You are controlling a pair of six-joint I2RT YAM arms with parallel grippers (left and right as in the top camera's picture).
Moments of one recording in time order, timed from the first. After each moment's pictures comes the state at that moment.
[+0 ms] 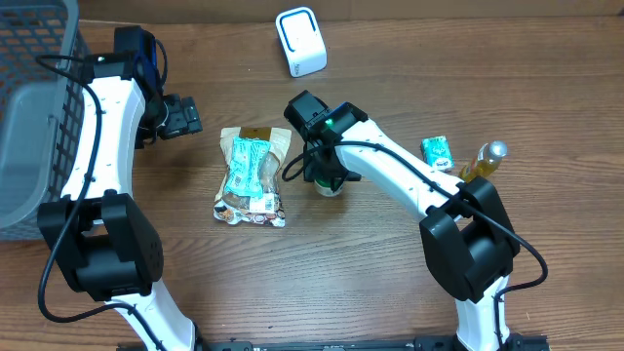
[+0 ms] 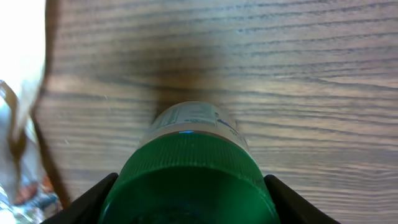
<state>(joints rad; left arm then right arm) 0.10 1.97 1.77 -1.22 -0.08 -0.24 0.66 2.08 1.67 -1.06 0.12 0.63</state>
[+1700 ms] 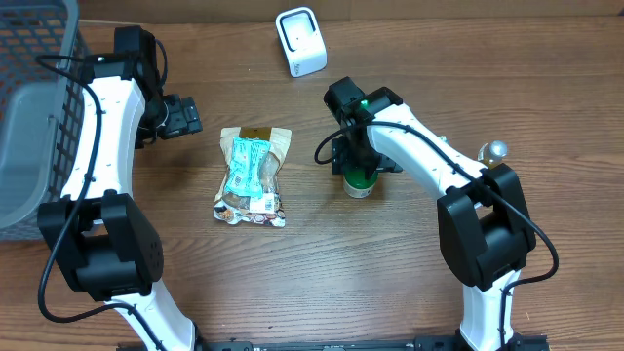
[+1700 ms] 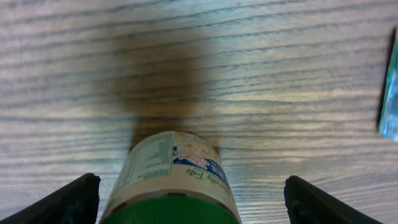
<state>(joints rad) 0.10 1.97 1.77 -1.22 -0.08 -0.24 0.51 2.08 1.63 -1.10 0.15 0.50</state>
